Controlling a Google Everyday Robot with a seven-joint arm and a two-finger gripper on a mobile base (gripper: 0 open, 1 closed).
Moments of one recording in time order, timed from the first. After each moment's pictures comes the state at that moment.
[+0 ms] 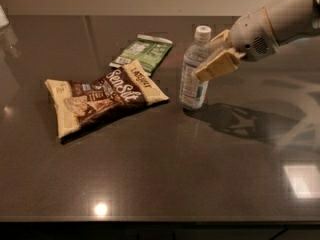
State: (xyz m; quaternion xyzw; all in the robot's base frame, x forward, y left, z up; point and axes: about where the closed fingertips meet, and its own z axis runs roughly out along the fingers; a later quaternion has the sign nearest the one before) arm 0.548 -0.100 0.958 -0.57 0.71 0.23 0.35
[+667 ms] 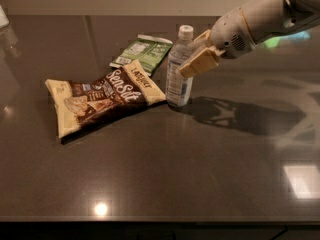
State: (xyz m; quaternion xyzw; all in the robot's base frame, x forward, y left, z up) arm 0.573 -0.069 0.947 -0.57 0.70 0.25 0.34
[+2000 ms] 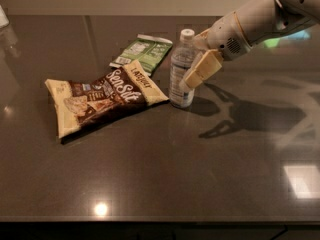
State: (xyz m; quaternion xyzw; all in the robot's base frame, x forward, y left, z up) arm 0.581 -0.066 0.933 -0.57 0.71 0.25 0.33
